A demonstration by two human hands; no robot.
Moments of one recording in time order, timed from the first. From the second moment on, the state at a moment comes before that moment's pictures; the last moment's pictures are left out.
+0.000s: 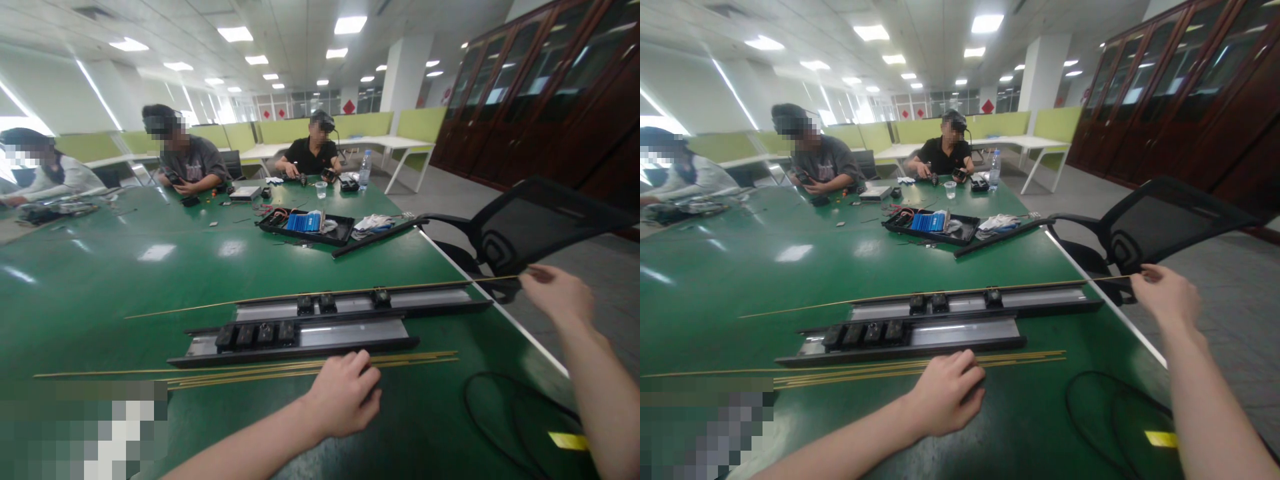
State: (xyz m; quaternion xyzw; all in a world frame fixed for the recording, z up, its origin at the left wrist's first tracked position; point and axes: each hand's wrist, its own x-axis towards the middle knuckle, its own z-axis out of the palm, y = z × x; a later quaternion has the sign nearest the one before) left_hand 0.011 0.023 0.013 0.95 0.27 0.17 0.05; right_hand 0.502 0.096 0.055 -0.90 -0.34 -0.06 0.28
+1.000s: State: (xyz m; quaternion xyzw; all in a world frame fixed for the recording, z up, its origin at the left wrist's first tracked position) left_hand 0.010 0.023 0.015 0.95 0.27 0.16 0.05; right_hand 0.291 0.119 0.078 -0.46 -0.84 0.02 0.29
